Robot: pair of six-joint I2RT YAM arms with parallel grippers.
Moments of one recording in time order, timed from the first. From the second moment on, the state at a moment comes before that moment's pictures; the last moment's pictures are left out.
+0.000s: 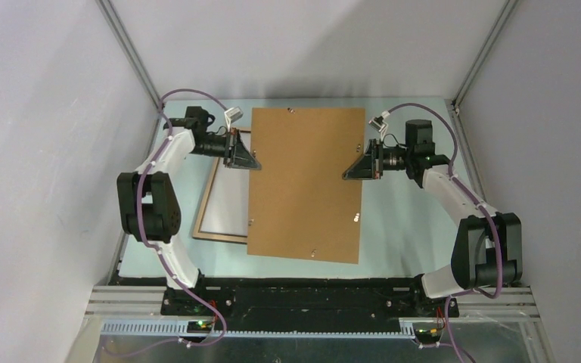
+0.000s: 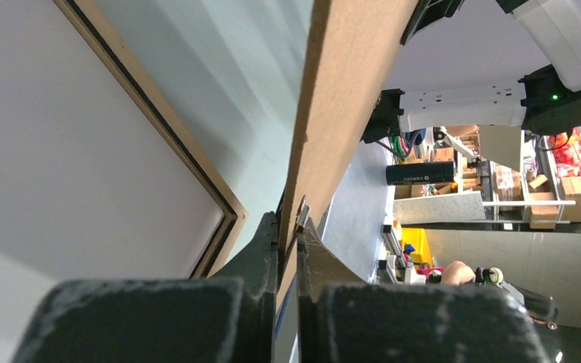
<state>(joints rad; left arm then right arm) -0.03 1.82 1.48 -1.02 1.26 0.22 0.14 1.45 1.03 -0.19 -1.25 0.34</state>
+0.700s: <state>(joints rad) 0.09 1.82 1.49 -0.97 0.92 0.15 0.03 1.46 1.00 -0.02 -1.30 0.53</state>
